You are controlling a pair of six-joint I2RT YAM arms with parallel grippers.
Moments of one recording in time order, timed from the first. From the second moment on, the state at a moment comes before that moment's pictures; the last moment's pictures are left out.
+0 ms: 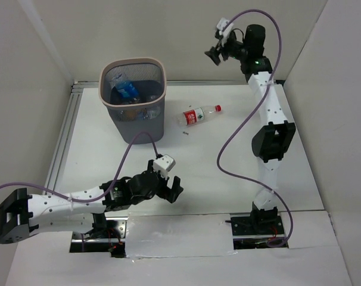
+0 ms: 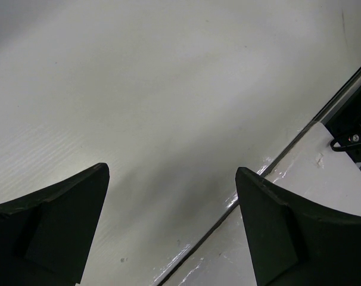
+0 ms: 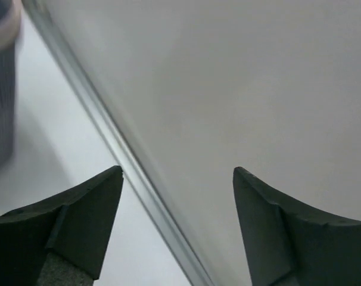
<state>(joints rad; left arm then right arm) -1.19 1.01 0.58 -0.07 -0.33 -0.44 0.16 2.21 2.44 -0.19 -0.72 -0.44</state>
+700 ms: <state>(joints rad) -1.19 0.93 0.54 -0.19 -0.41 -0.56 0.31 2.30 2.15 -0.94 -0.57 -1.65</state>
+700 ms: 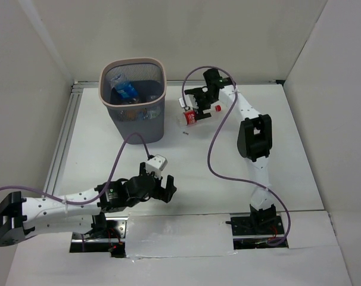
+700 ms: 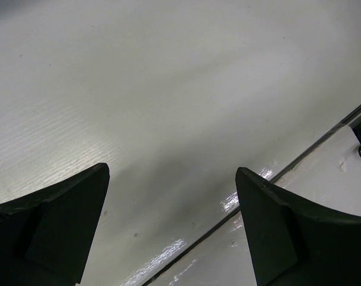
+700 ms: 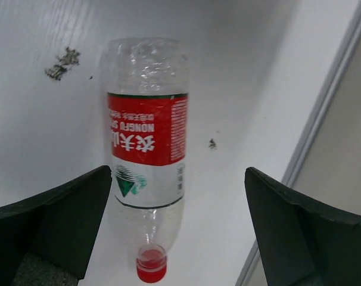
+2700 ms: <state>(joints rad) -1.19 0.92 0.51 -0.09 -0.44 -0.52 0.57 2.31 2.52 0.17 -0.69 0.19</state>
